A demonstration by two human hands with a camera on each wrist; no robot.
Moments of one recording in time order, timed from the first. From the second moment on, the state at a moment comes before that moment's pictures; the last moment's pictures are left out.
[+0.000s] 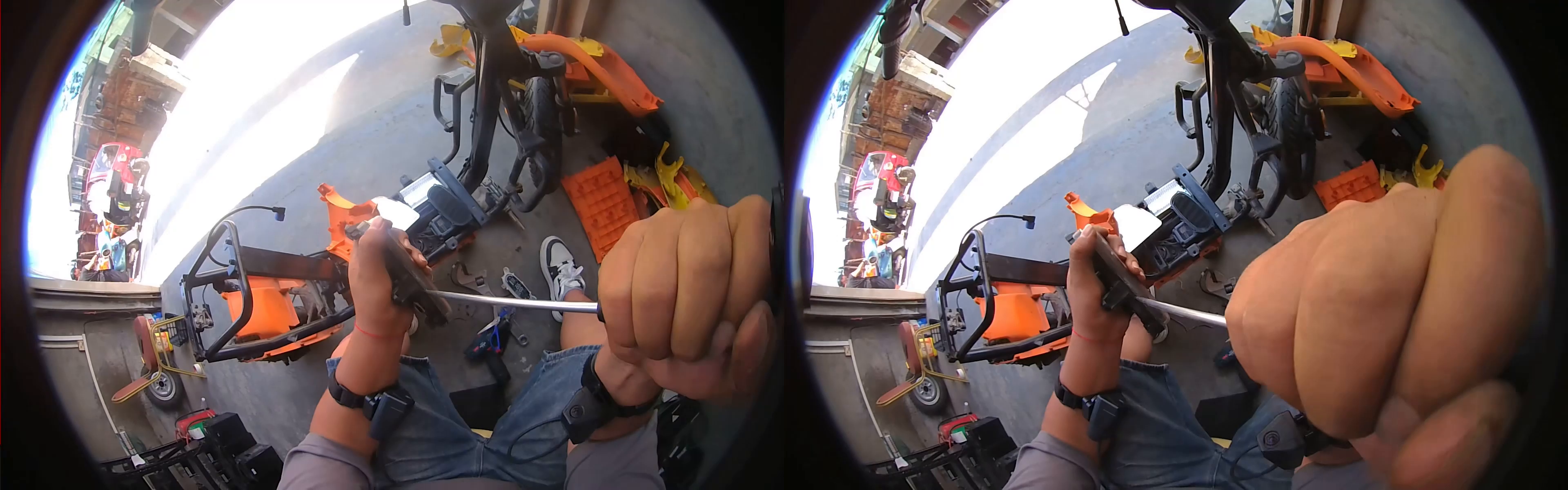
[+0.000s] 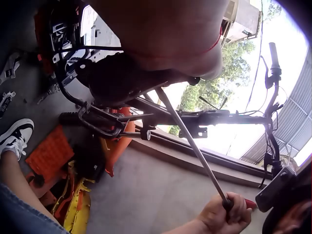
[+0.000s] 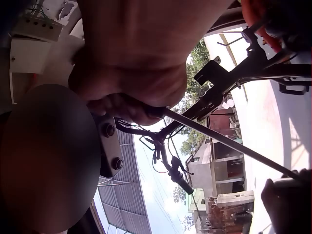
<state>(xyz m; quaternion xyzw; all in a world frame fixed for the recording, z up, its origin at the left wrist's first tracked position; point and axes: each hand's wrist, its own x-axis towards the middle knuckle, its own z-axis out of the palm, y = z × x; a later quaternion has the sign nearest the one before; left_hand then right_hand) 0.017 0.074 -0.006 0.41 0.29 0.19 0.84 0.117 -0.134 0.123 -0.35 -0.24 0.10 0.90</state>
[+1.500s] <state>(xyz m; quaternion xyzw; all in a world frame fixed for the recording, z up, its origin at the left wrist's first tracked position) 0.024 0.063 0.000 0.55 0.32 0.40 0.65 0.118 -0.111 0.113 -0.34 -0.25 0.06 0.90</state>
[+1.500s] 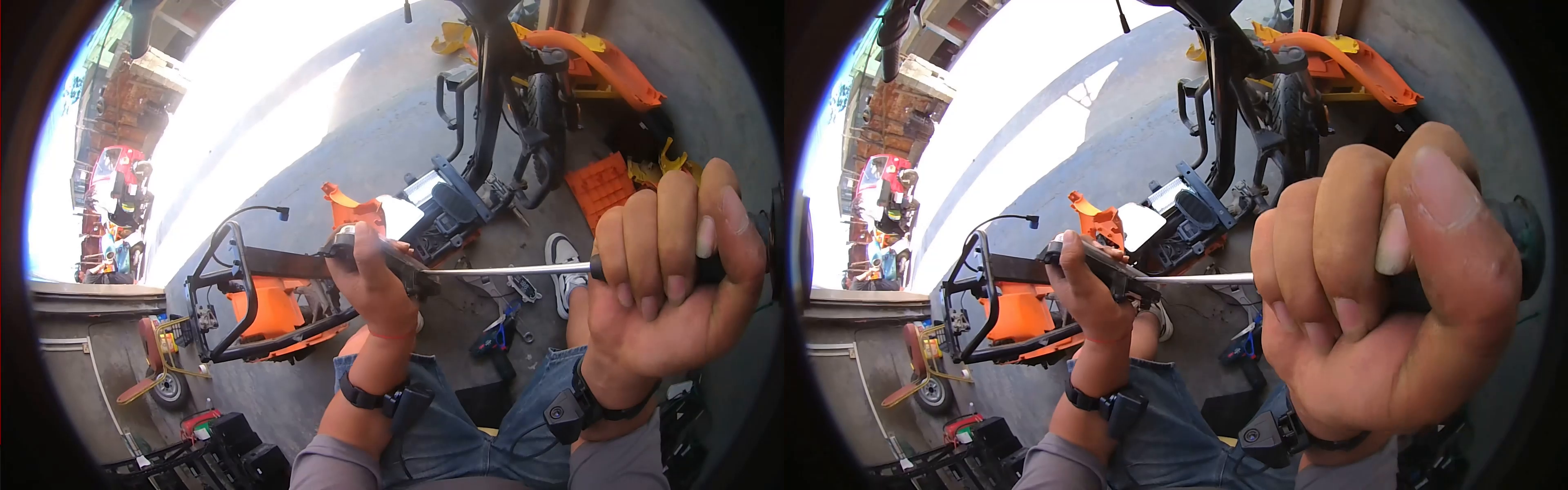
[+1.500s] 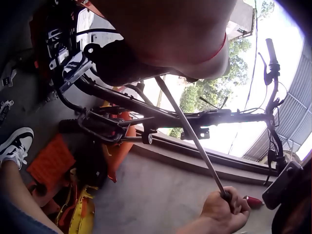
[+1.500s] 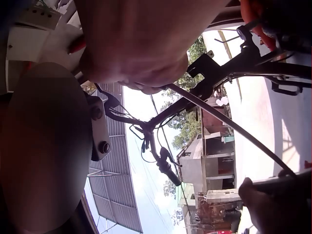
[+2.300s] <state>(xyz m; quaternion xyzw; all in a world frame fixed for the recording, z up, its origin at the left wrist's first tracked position) 0.032 0.074 -0.010 0.50 0.30 0.20 0.79 0.118 -0.113 0.119 -0.27 -0.39 0.17 0.86</state>
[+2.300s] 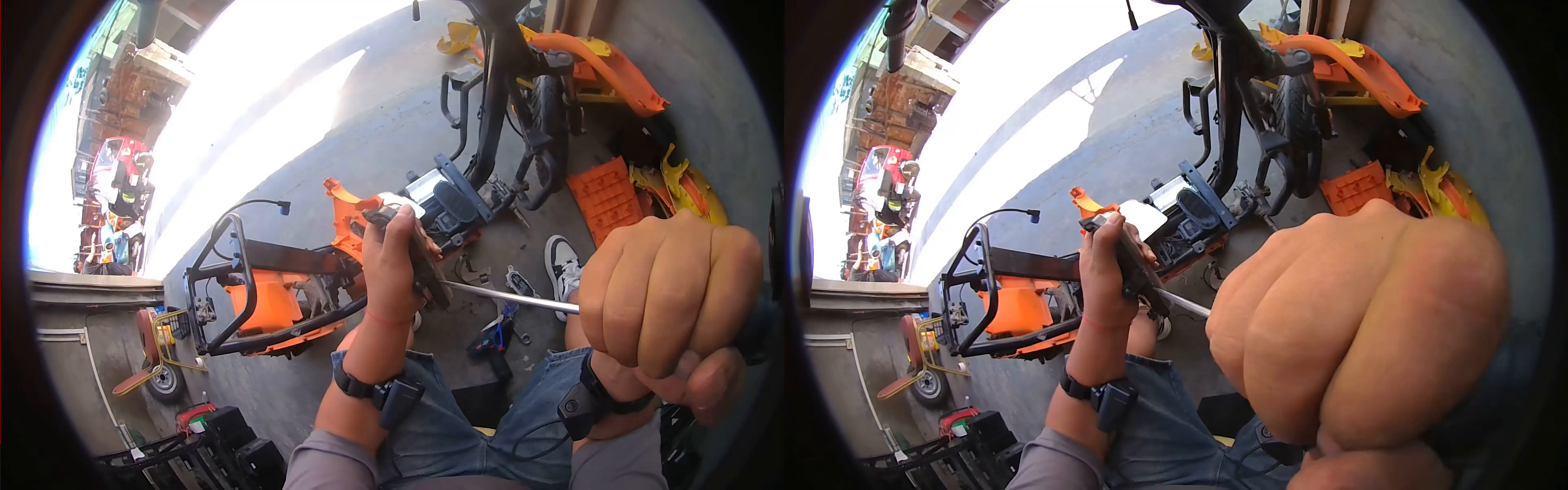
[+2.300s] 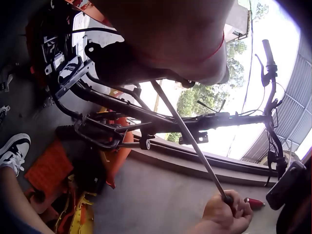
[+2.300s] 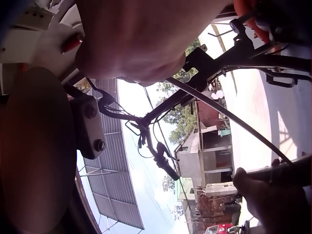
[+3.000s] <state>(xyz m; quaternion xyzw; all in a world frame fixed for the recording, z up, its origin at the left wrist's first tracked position) 0.030 0.067 -0.018 0.57 0.27 0.42 0.65 0.134 -0.103 0.100 -0.34 -0.09 0.01 0.94</state>
